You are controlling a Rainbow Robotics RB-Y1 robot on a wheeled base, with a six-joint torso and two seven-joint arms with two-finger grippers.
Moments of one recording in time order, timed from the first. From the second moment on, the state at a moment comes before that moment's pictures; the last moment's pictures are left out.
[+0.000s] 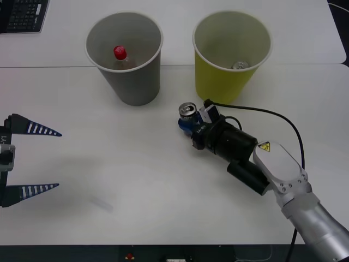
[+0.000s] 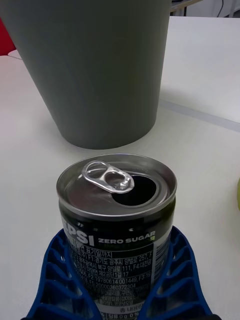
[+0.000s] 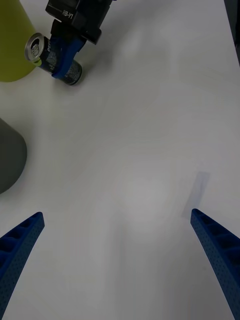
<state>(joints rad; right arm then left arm) -0.33 -0.26 0.32 -1.26 1.43 -0.41 -0.01 0.26 1.13 0.26 -2.01 -1.31 -1.13 -0.09</state>
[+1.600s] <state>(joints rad) -0.28 -1.01 0.33 -1.89 1.38 -0.64 -1.13 0.26 1.13 0.26 -2.01 -1.31 -1.13 -0.09</state>
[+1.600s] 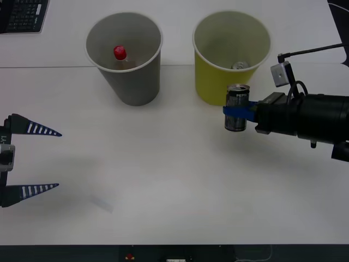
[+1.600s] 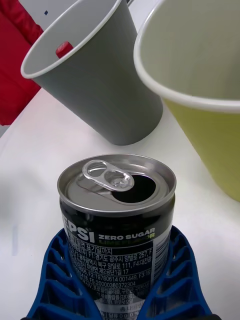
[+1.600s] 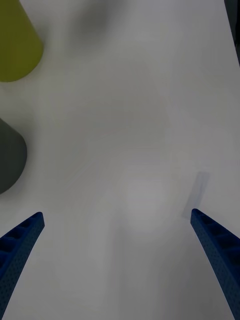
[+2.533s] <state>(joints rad) -0.42 -1.04 -0.05 -1.89 1.43 -0.97 -1.31 0.26 1.13 0.26 -2.01 -1.31 -1.13 -0.09</state>
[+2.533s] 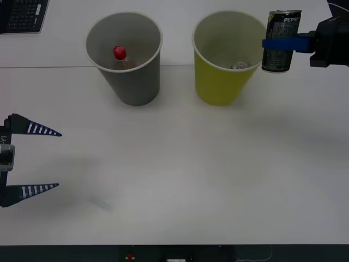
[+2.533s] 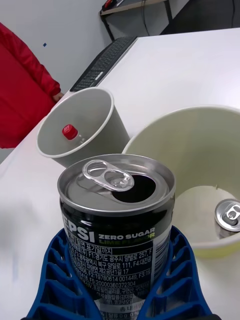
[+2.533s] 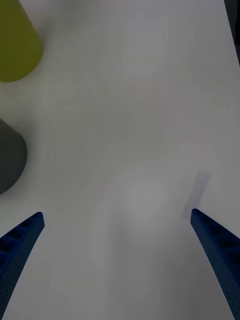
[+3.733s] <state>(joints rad) -0.94 -0.81 0.15 -1.49 1.88 -1.23 -1.27 0.26 1.13 0.26 -2.01 -1.31 -1.13 -0.09</state>
